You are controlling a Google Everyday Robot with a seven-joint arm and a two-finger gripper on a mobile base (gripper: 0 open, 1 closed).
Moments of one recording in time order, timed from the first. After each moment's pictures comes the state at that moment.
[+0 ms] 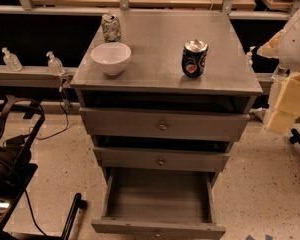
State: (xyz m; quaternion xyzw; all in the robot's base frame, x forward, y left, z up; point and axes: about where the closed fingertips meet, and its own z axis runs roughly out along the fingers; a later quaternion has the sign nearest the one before) arm 0.438 -0.217 0.976 -0.60 0.78 -0.03 0.16
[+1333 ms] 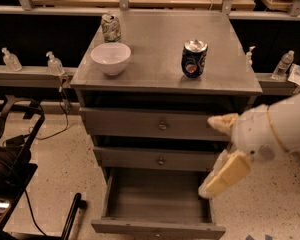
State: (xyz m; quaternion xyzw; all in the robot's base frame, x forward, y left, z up) arm 0.404 -0.131 0.839 -0.54 0.76 0.22 0.29
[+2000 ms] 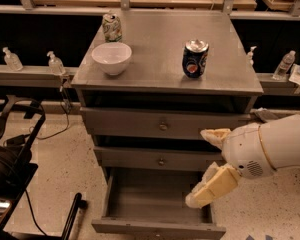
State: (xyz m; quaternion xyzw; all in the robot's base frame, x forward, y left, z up) arm 0.391 -0.109 0.817 -0.50 0.77 0.26 0.31
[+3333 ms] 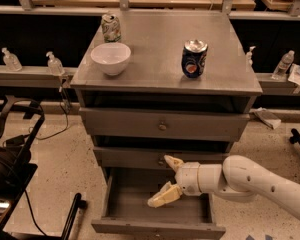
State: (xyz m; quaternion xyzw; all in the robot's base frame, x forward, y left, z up) arm 0.486 -0.037 0.575 -0.44 0.72 0.35 0.40
